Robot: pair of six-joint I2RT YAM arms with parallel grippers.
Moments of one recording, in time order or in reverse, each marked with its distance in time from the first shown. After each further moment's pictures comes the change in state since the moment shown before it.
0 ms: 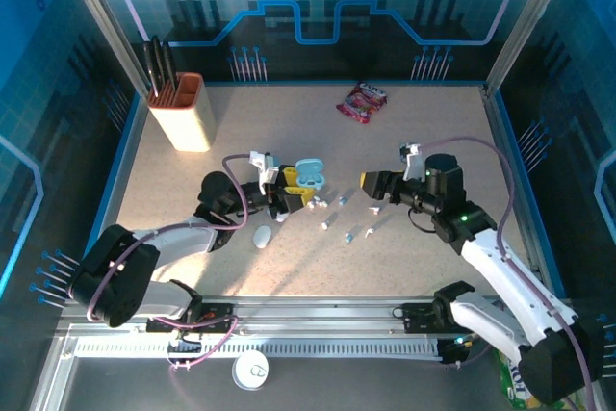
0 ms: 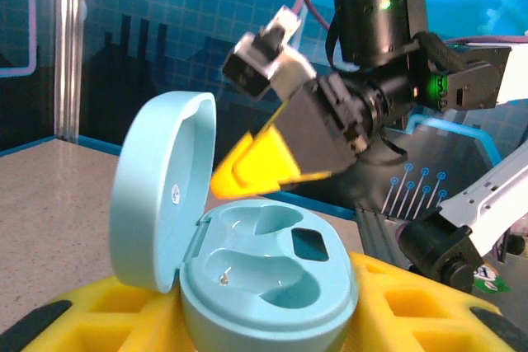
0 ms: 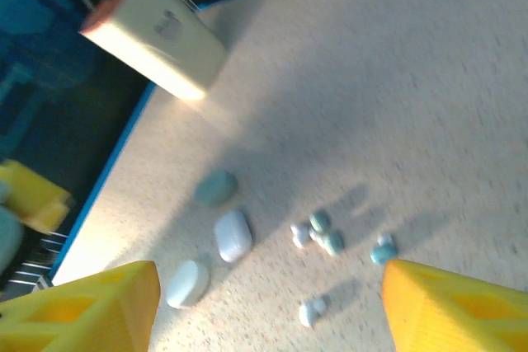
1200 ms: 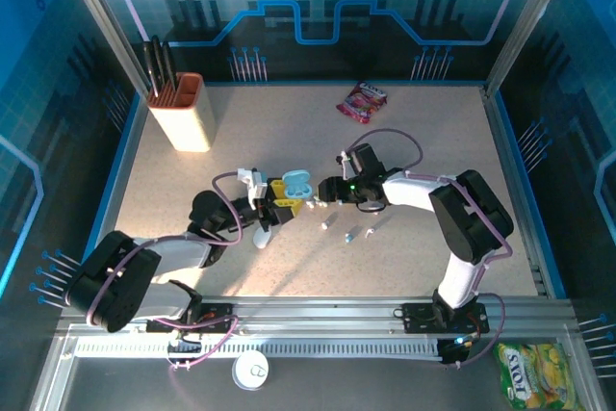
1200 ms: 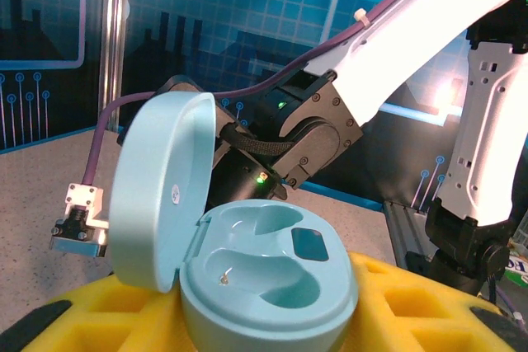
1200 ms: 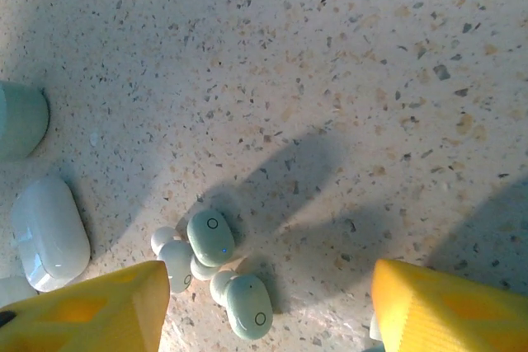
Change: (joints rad) left arm 0.027 -0.042 -0.182 0.129 -0.062 0.031; right arm 0.159 0.877 0.269 0.166 0.042 -0.045
